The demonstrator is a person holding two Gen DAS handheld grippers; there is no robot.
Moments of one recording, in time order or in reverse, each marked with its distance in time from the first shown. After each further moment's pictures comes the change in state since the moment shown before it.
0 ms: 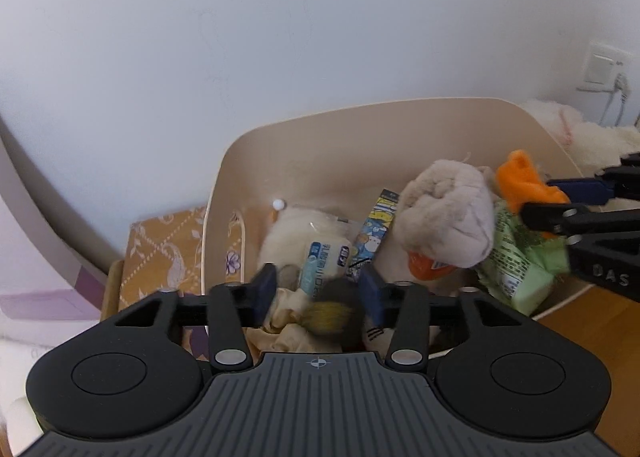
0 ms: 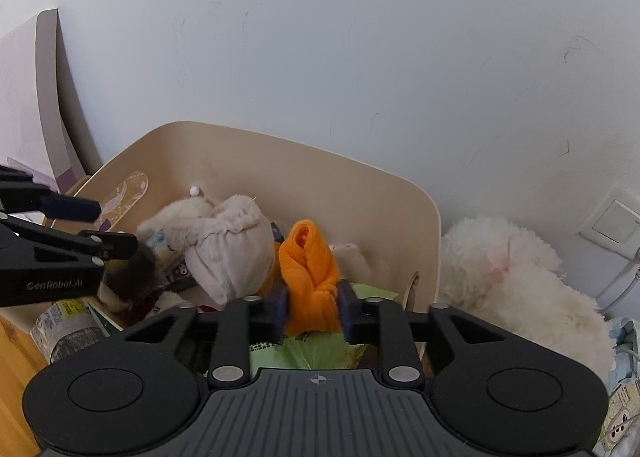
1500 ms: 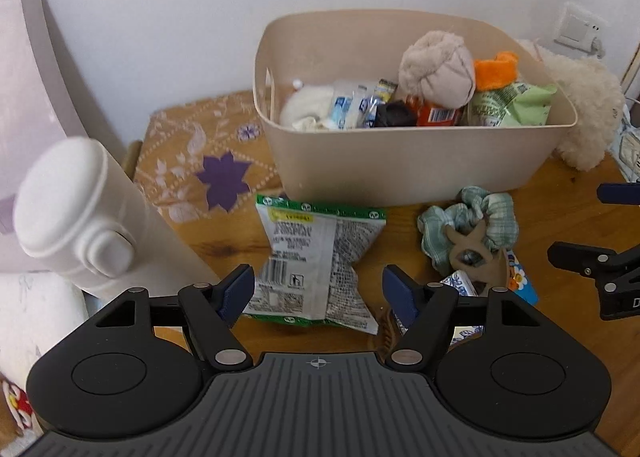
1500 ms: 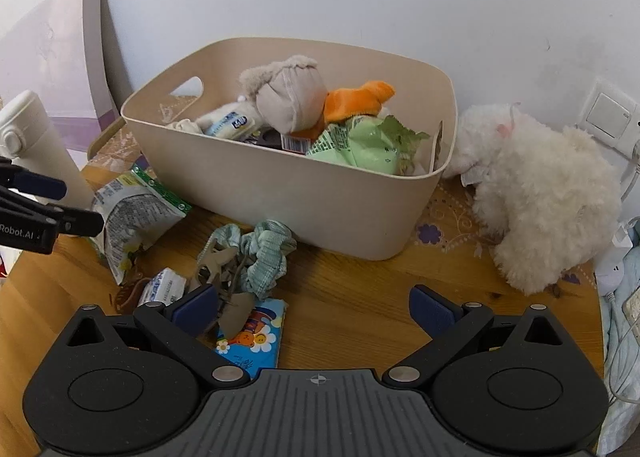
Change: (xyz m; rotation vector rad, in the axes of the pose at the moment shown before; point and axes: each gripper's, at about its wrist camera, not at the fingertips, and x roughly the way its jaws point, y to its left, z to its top) left arm -0.046 0.029 -0.110 -0.054 0.128 -0.085; right arm -0.042 0.030 -0.110 0.096 0.038 0.009
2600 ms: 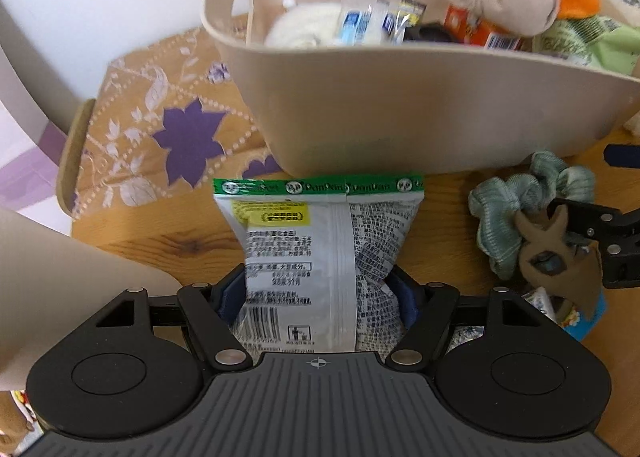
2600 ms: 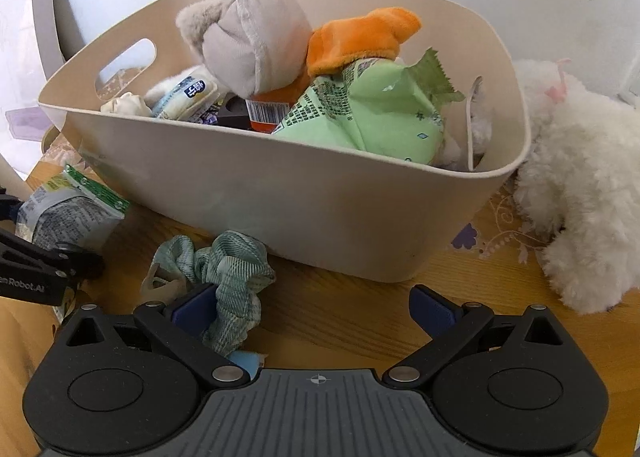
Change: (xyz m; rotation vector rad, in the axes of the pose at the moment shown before) left arm 0.096 0.002 0.014 0.030 0.217 0.003; right arm 0.088 -0.008 0.022 0.070 0.074 -0.022
